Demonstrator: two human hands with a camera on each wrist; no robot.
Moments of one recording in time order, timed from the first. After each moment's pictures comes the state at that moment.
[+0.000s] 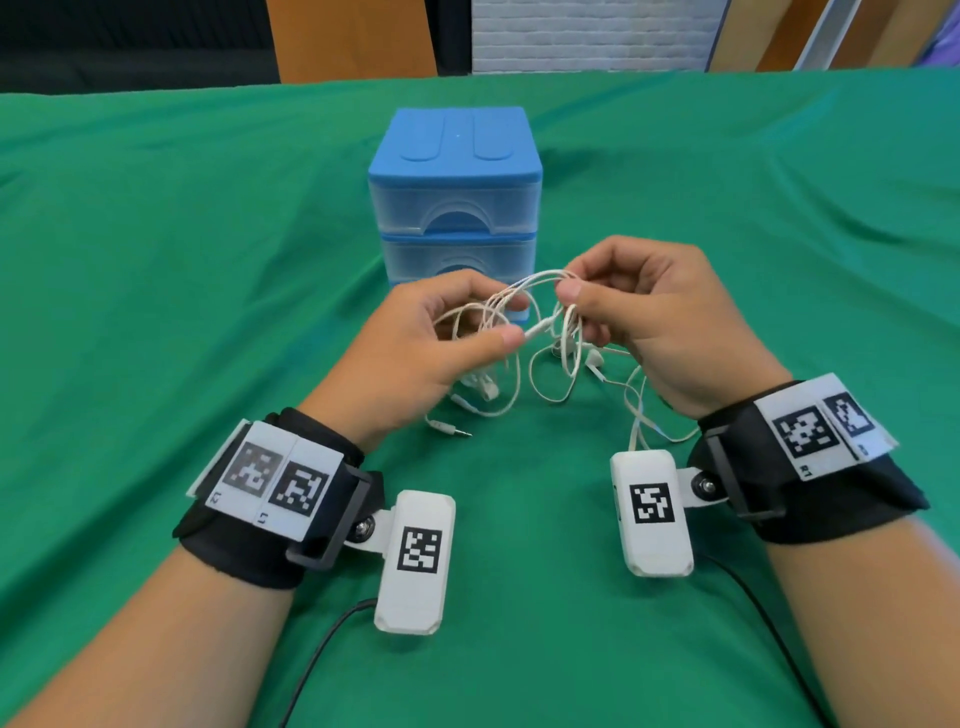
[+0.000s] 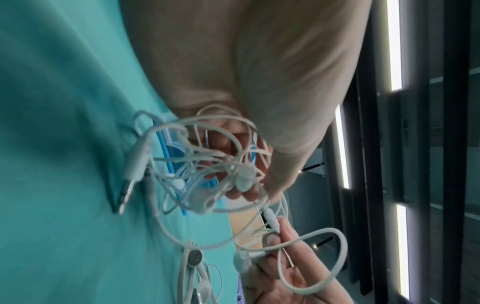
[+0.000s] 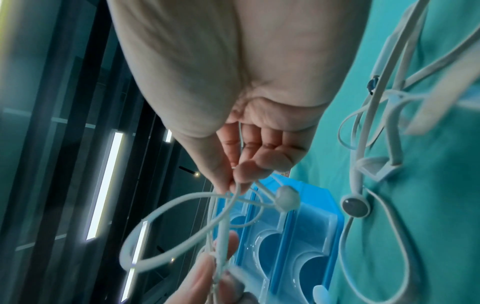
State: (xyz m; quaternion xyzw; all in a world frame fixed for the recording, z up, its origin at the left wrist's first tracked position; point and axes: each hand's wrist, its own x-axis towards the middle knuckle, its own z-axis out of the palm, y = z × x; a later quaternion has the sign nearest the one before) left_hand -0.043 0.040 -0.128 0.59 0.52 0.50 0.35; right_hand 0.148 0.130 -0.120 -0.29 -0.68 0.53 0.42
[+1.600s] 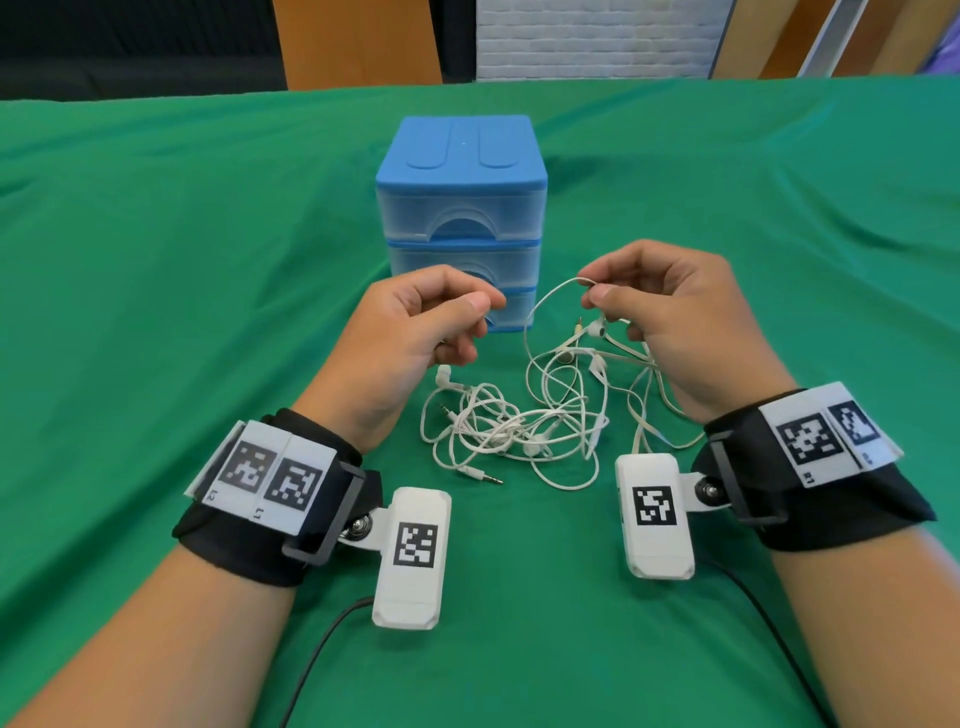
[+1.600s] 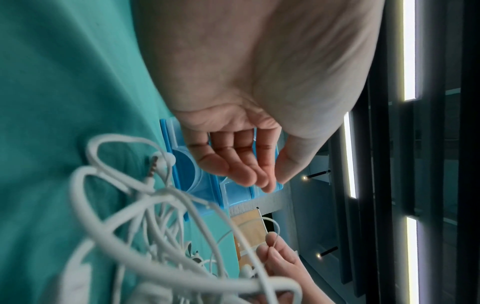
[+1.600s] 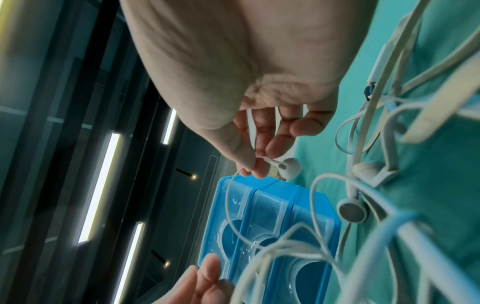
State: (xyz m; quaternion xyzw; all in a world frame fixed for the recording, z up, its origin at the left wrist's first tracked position) left_hand -0.052 0.043 -0.130 0.50 0.51 0.58 0.39; right_hand 0.152 0.131 -0.118 -0.38 -0.67 0.45 0.45
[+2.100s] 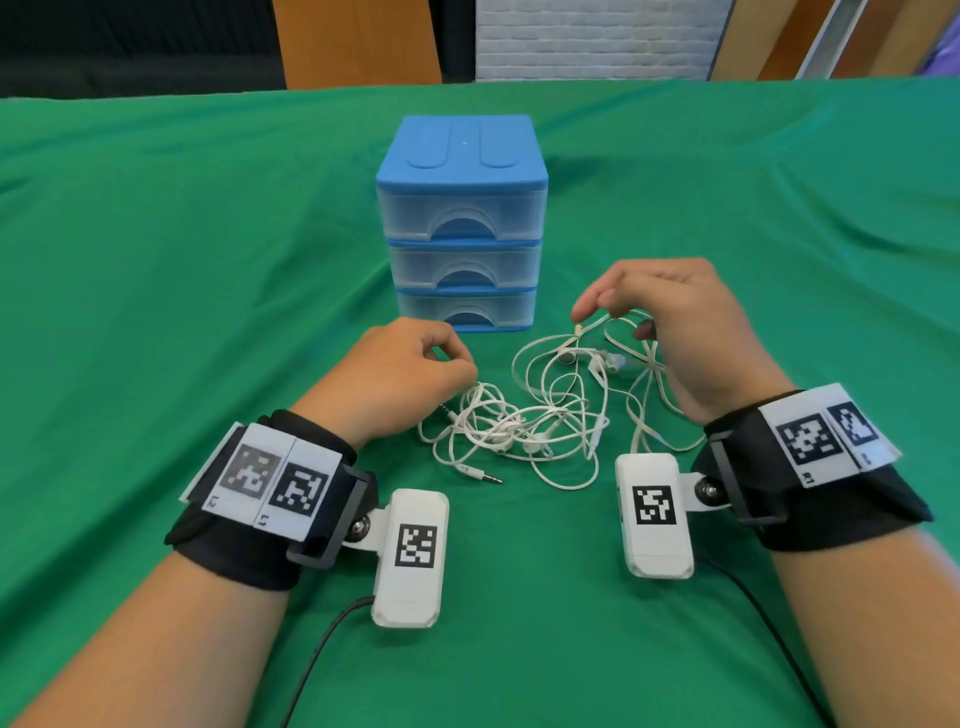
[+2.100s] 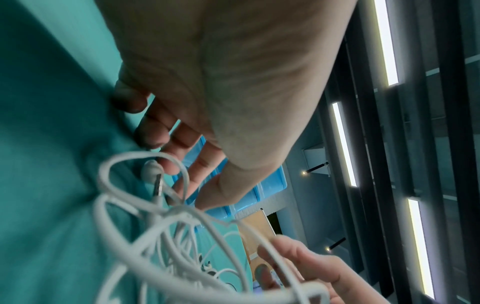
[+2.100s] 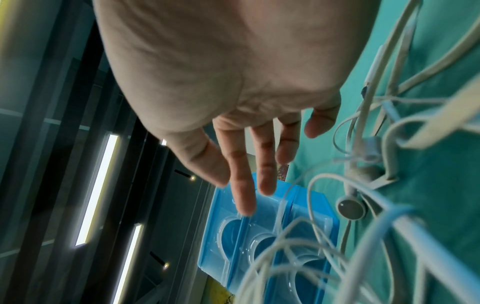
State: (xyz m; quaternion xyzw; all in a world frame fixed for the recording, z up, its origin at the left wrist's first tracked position) left_hand -0.058 0.040 -0.132 0.55 0.74 0.29 0.26; right_hand 0.154 0.123 -0.109 -0.37 -0.70 0.44 0.41
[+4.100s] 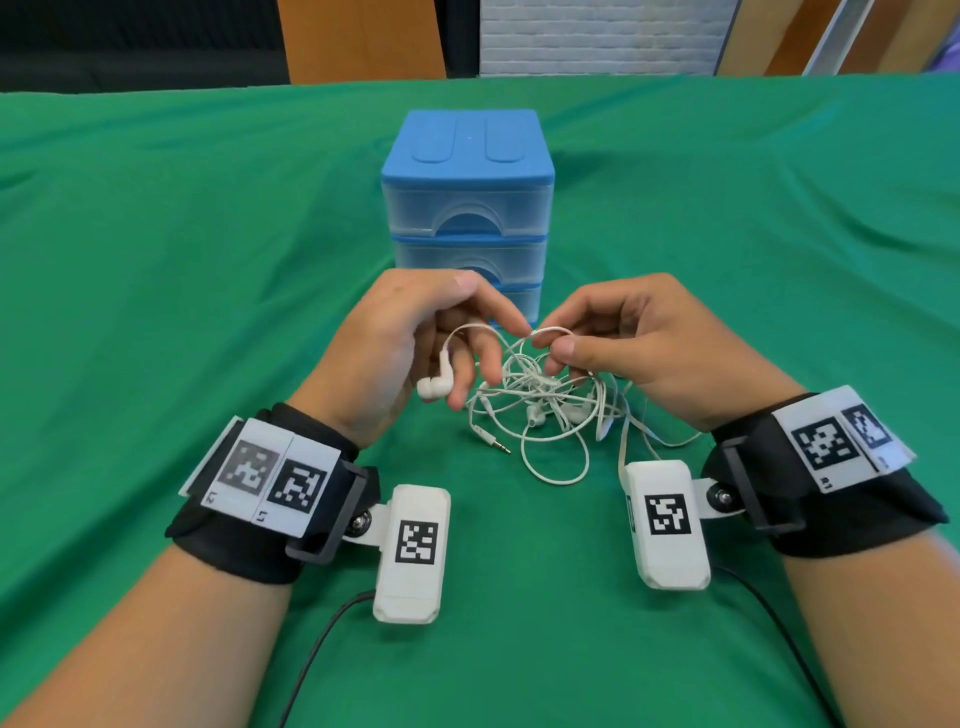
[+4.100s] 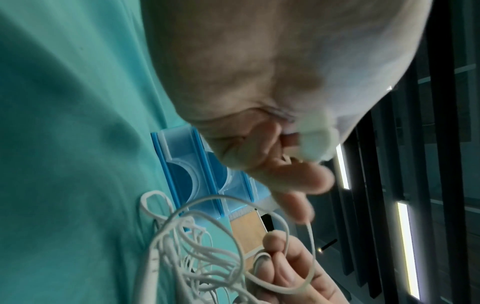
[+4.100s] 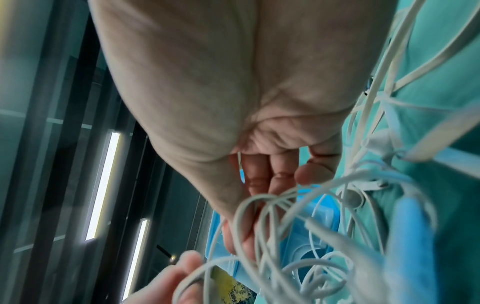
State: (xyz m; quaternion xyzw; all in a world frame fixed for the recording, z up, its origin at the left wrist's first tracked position) left_hand -0.052 0.030 -0.117 0.56 0.47 0.53 0.44; right_hand 0.152 0.122 -0.122 -0.24 -0.76 0.53 0.28
